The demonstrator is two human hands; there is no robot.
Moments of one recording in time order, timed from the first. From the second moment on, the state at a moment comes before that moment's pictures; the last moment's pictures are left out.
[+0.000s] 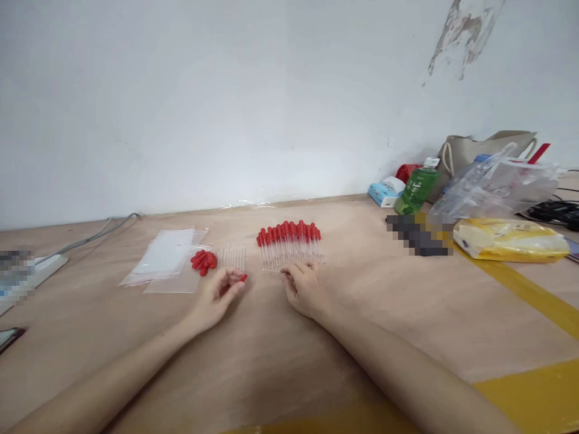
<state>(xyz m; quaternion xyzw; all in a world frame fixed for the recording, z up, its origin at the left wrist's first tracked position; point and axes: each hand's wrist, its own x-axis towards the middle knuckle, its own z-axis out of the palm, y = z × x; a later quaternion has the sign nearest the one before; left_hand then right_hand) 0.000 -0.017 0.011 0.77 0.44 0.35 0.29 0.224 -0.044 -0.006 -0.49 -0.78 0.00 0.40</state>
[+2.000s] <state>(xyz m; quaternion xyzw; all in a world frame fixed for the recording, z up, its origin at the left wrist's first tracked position) -0.006 -0.032 0.004 0.83 0.45 0.28 0.19 0.234 -0.028 0.026 -0.55 -0.66 0.39 0.34</state>
